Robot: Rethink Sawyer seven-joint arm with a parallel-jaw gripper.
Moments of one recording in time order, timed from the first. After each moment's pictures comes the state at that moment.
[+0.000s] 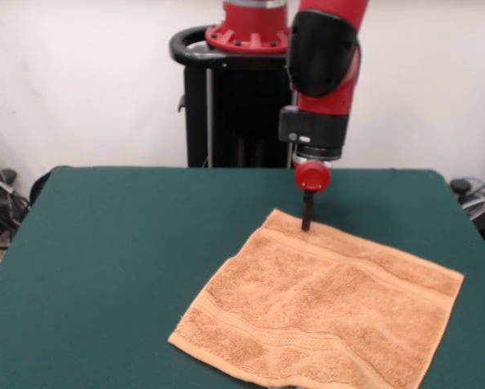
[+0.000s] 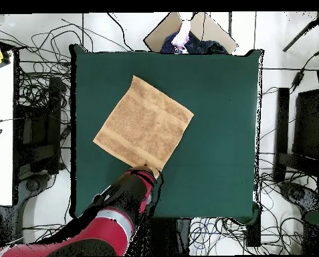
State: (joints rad) arm 0.26 -0.35 -0.27 1.78 -1.02 -0.18 1.57
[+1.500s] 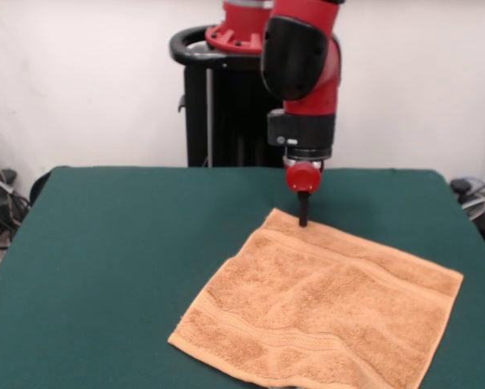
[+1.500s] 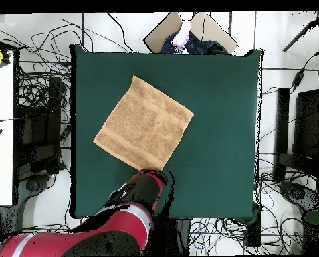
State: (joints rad) arm 0.18 -0.34 -0.24 1.80 -1.07 -0.28 1.57
